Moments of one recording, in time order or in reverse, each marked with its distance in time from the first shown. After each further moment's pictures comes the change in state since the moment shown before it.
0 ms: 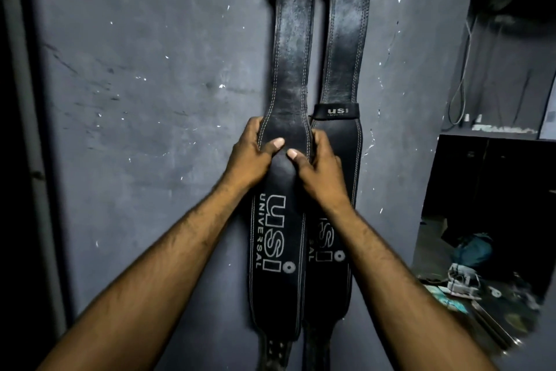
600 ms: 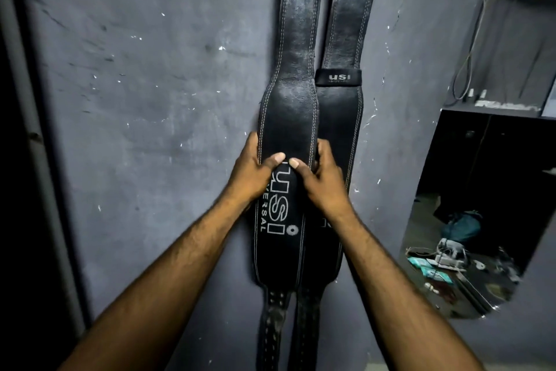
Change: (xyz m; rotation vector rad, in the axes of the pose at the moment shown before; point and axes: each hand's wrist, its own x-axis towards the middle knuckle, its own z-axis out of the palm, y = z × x) left_hand -0.057 -0.051 0.022 -0.131 -0.025 -0.119; right_hand -0.052 0.041 0.000 0.014 -0.105 0.101
